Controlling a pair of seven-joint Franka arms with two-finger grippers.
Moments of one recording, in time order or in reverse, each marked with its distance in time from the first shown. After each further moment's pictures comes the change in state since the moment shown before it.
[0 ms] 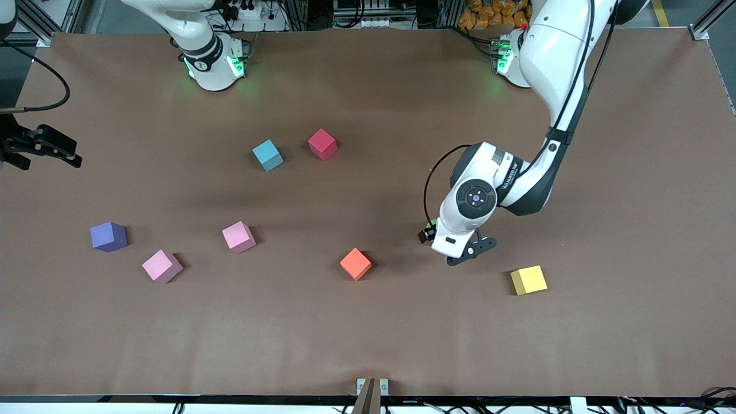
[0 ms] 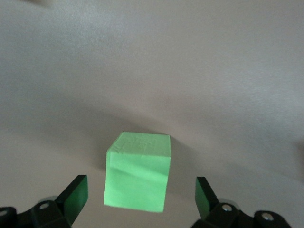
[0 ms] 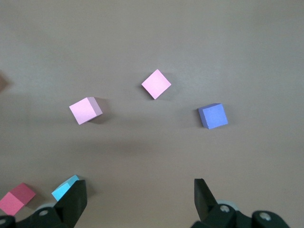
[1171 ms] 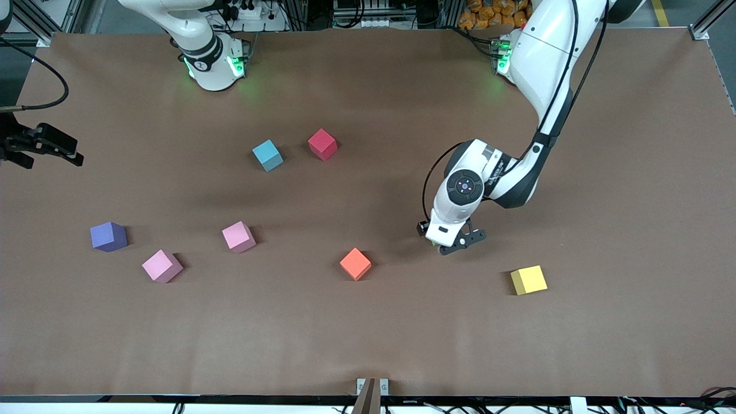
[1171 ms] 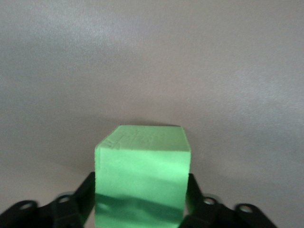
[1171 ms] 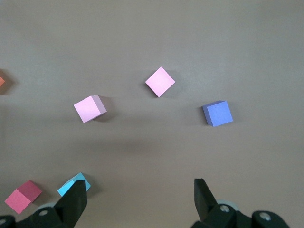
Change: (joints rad) left arm -0.023 -0.004 -0.001 -0.146 0.034 0.162 -0.011; right arm 0.115 -0.001 -0.123 0.001 0.014 -0.013 0.001
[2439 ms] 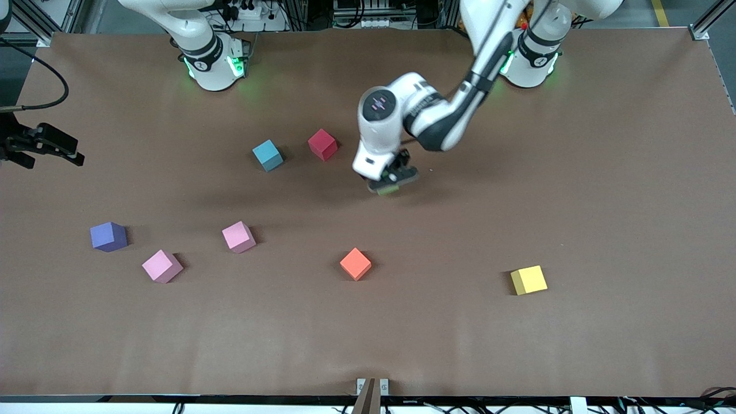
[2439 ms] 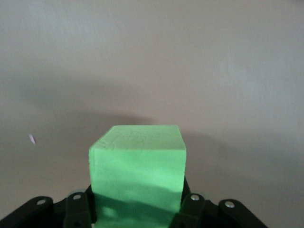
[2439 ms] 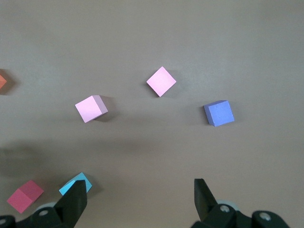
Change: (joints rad) left arm -0.375 -0.118 -0.017 -0.028 0.001 -0.088 -0.328; right arm -0.001 0.000 -0.002 0.000 0.007 -0.001 0.000
